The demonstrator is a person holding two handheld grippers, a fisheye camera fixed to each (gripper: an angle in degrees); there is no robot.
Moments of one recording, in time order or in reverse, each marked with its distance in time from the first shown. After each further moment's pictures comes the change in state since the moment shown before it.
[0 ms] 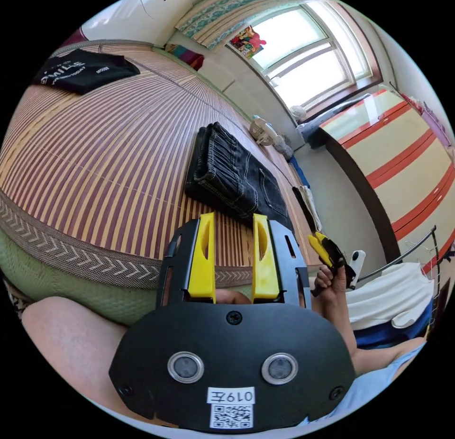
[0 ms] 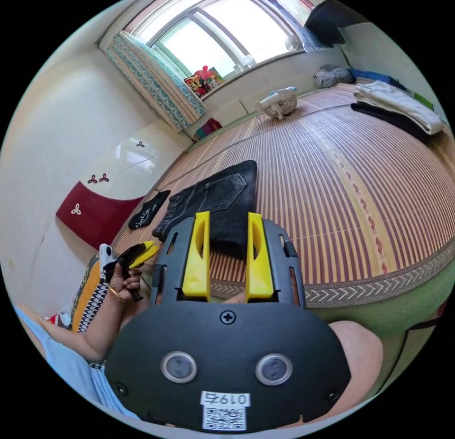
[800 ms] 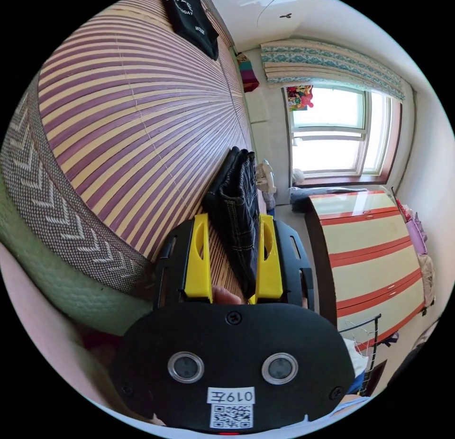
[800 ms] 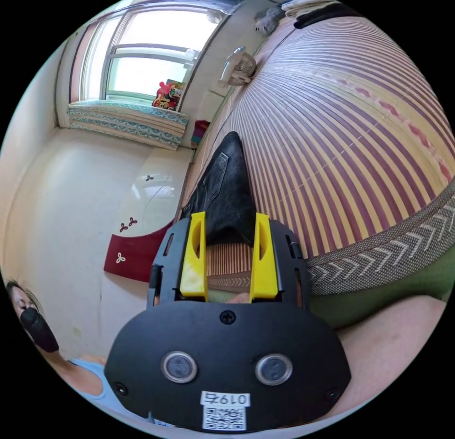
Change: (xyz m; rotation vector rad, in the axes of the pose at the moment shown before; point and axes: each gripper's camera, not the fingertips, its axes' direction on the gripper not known) left arm -0.117 -0.053 -0.061 0.160 0.240 -0.434; right arm 0.135 -0.103 -0.067 -0.058 -0.278 0.399
